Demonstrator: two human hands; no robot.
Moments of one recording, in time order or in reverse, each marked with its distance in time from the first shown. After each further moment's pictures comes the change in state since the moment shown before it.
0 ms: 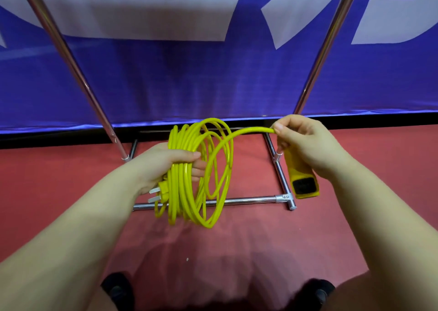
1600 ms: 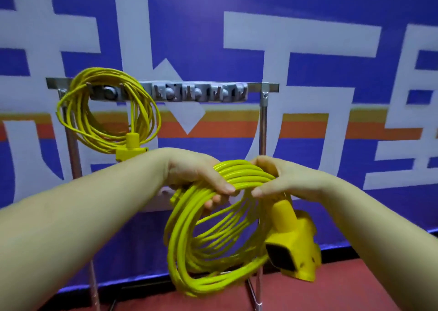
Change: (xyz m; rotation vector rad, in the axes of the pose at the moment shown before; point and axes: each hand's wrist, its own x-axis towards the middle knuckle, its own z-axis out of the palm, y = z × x) left_hand -0.156 0.318 0.153 0.799 -0.764 0.212; right_hand -0.051 -0.273 -0.161 -0.203 -0.350 -0.295
